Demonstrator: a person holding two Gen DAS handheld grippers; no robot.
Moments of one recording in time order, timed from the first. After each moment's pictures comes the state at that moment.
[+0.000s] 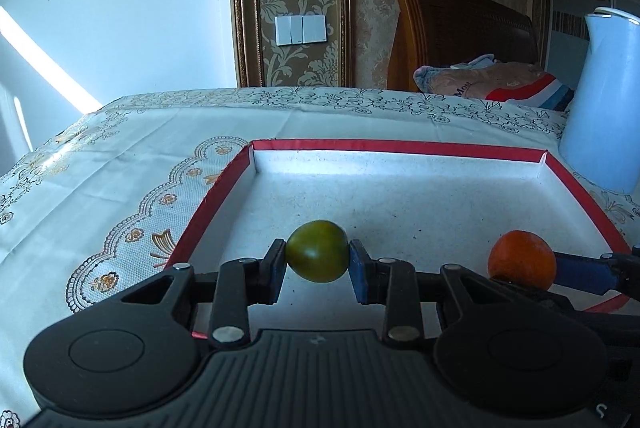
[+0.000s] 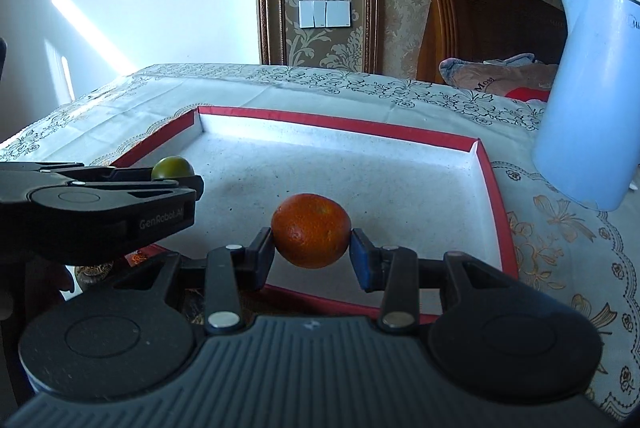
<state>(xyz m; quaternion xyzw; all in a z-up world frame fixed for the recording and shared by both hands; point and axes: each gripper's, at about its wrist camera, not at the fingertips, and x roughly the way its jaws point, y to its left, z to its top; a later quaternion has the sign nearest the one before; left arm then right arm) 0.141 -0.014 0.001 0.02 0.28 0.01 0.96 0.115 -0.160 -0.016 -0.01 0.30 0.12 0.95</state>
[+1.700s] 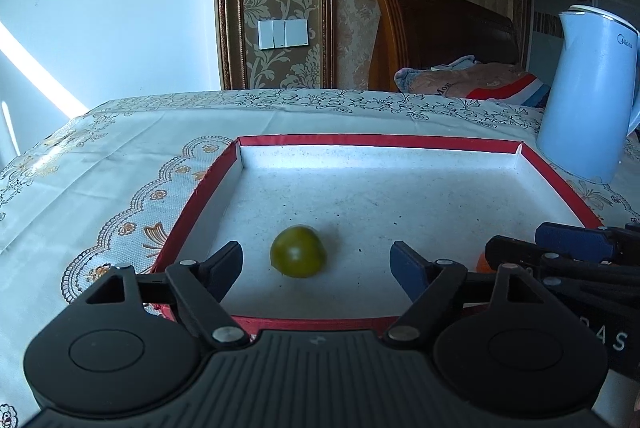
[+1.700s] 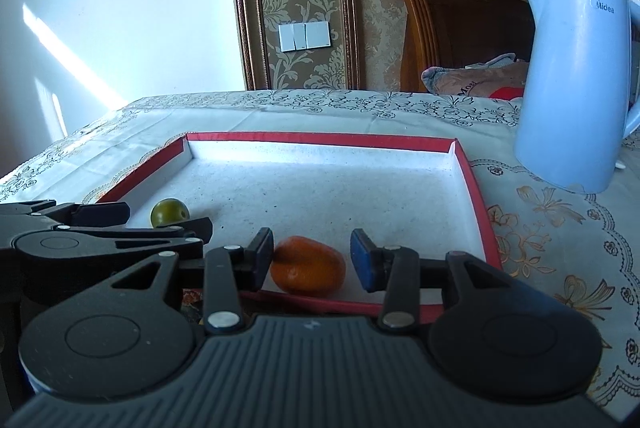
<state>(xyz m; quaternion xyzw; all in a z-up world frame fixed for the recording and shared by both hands) 0.122 -0.013 0.003 0.02 0.26 -0.02 0.96 0.100 -0.176 -0.015 0.04 0.26 0.10 0.96</state>
